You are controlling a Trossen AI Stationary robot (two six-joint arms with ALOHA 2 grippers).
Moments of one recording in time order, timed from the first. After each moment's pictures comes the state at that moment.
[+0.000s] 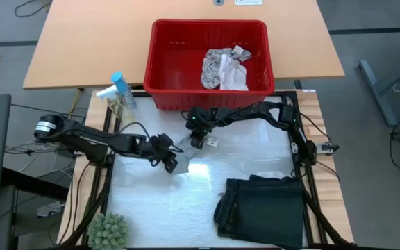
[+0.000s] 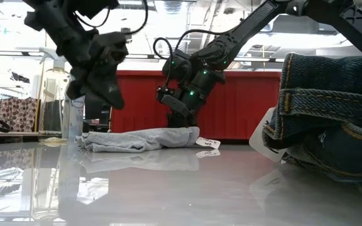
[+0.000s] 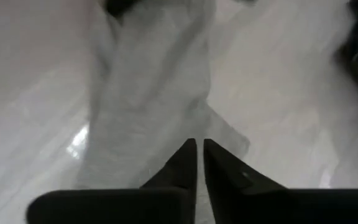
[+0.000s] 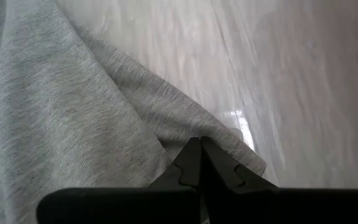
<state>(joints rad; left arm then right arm) -0.09 1.33 0.68 -0.22 -0.22 -0.78 -0.29 2.17 1.51 -0.31 -0.16 -0.01</state>
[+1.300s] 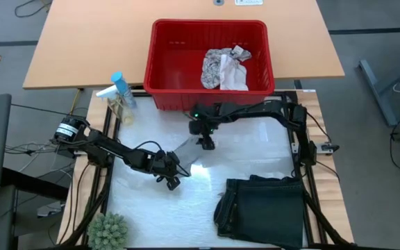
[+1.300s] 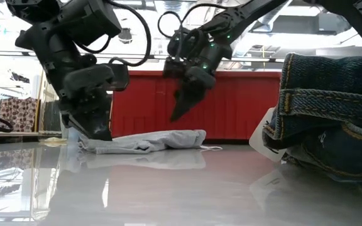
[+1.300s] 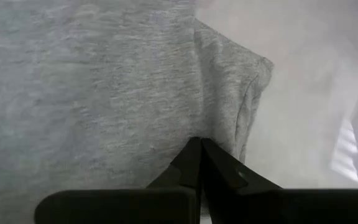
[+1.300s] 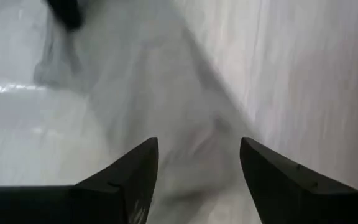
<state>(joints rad) -0.24 1.62 0.68 -0.16 -0.17 -0.77 -0.25 2.04 1.56 -0.55 -0.26 -0.41</state>
